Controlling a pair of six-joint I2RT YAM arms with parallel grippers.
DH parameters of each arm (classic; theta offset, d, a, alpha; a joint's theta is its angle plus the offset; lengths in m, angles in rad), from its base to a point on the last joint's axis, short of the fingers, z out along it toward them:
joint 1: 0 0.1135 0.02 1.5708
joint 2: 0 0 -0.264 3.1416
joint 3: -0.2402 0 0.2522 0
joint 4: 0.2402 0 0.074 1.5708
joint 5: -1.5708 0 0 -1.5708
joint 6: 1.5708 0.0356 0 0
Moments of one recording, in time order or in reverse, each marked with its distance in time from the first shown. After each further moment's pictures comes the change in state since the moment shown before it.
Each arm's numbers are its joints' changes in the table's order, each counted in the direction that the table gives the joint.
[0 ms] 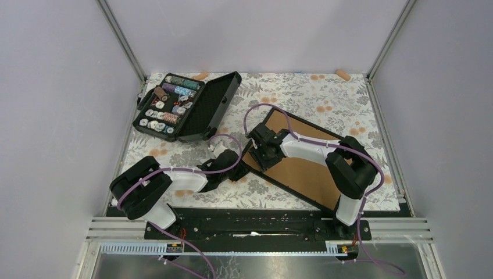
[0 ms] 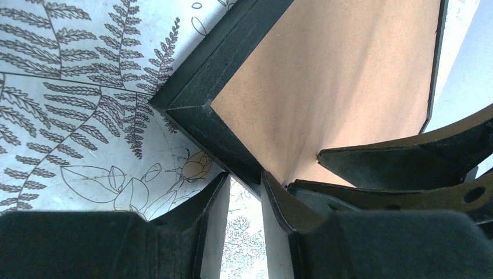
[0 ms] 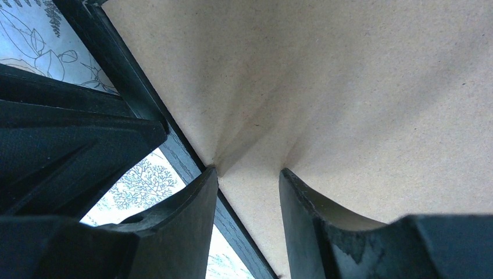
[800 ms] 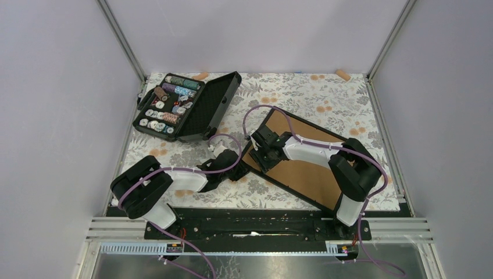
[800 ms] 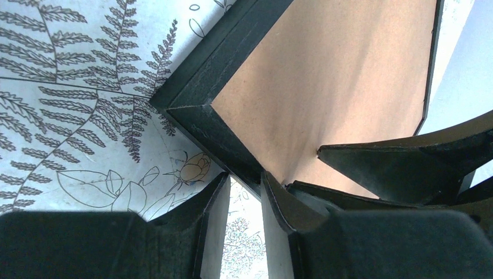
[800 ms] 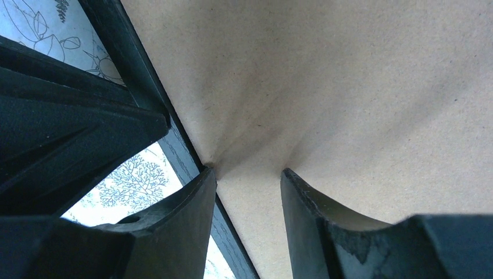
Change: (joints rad) left arm 0.007 -0.007 0.006 -0.025 -0.011 0.000; right arm 0.000 0.043 0.070 -0.082 0.006 -0.080
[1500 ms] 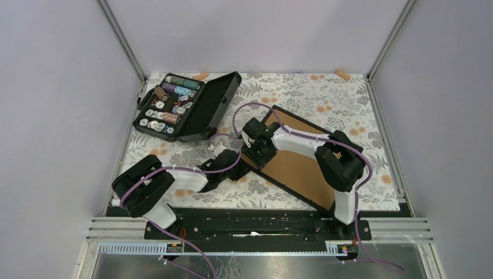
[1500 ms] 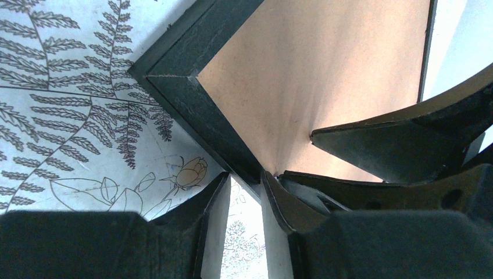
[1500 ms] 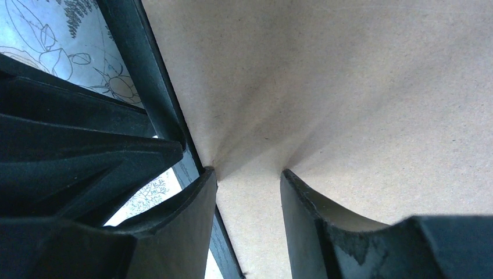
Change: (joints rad) left arm 0.006 -0.014 0.007 -0.037 -0.011 0.000; right arm 0.000 -0.160 -0.217 0.170 0.035 -0.123
